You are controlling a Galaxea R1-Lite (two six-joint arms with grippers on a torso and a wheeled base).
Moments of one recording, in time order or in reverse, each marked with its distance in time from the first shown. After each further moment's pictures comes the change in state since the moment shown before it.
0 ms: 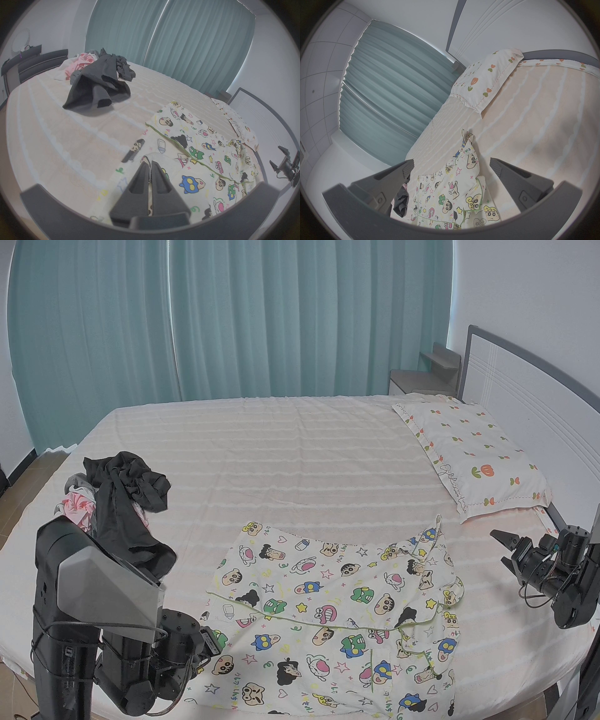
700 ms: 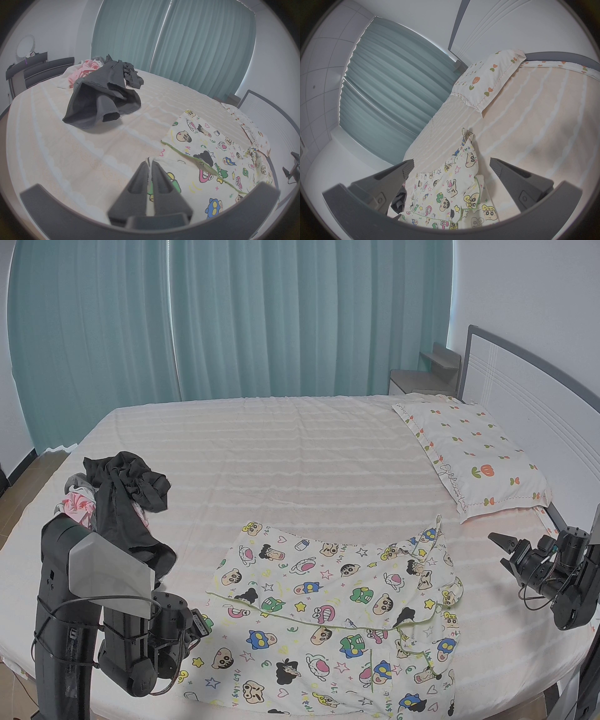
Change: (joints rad) left arm 0.146 0.089 -0.131 0.000 -0.013 0.100; right arm 0.007 0.002 0.019 0.000 0.000 -0.063
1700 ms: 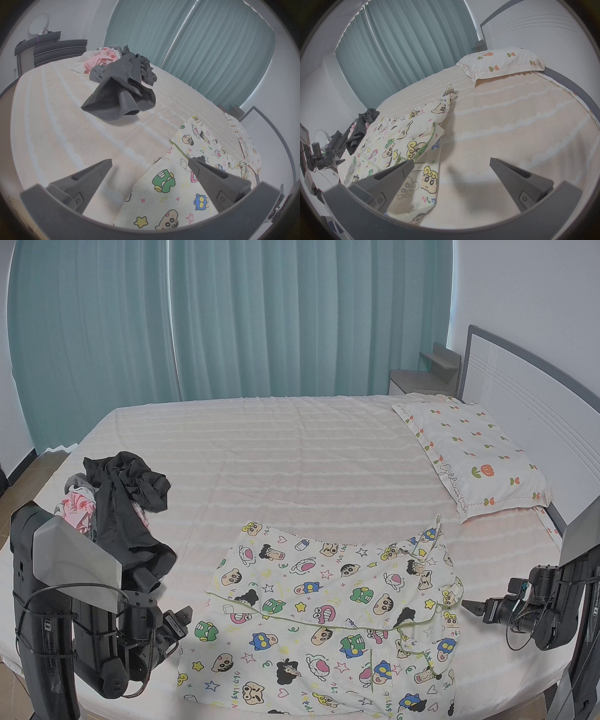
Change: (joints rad) left arm 0.073 -0.140 0.179 0.000 -0.111 -0.160; right arm 0.038 0.288 0.027 0.000 -0.087 -0.615
